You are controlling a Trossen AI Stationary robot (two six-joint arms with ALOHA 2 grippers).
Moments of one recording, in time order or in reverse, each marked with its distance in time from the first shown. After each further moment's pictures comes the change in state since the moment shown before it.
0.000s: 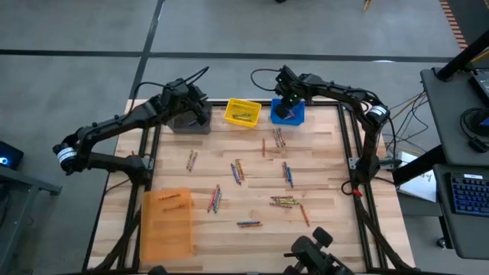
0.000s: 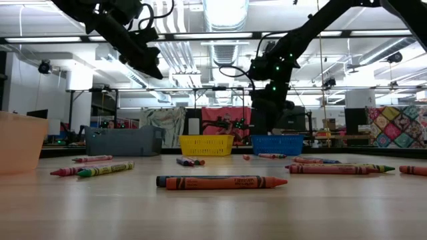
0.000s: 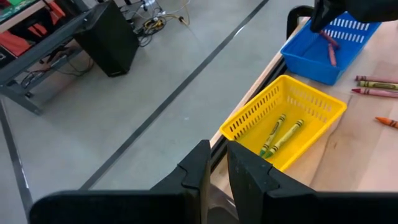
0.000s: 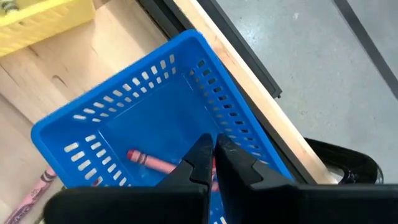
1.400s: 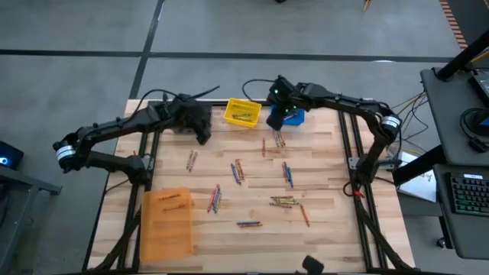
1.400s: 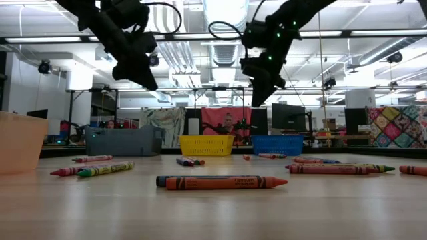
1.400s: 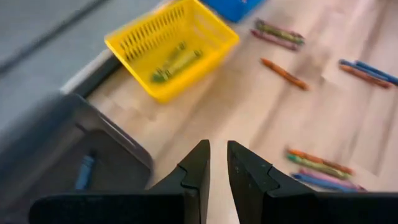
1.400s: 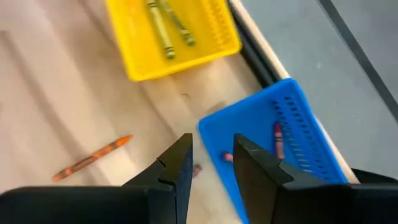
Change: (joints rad) left arm -0.119 0.000 0.000 -0.303 0.223 -0.376; right arm 0.225 -0.179 -0.020 -0.036 -0.021 0.081
